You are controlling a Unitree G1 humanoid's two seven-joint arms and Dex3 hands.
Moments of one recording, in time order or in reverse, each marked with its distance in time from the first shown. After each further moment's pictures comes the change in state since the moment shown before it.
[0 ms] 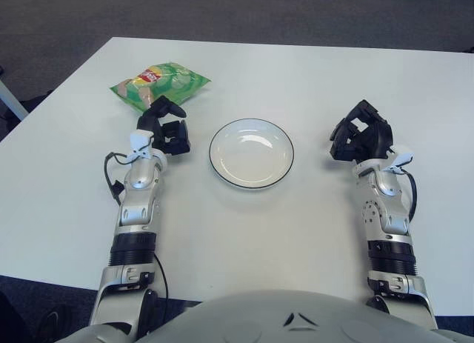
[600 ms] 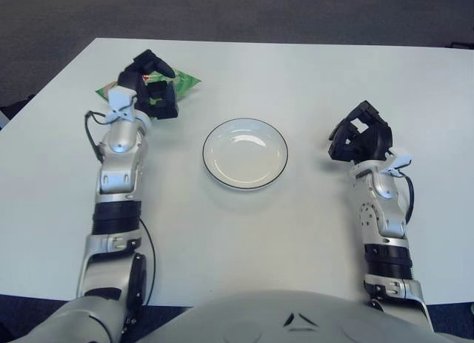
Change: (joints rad) left arm -0.254 0.174 0.016 0.002 0.059 0.052 -0.047; right arm 0.030 0.027 0.019 -0.056 -0.006 0.003 -0.059
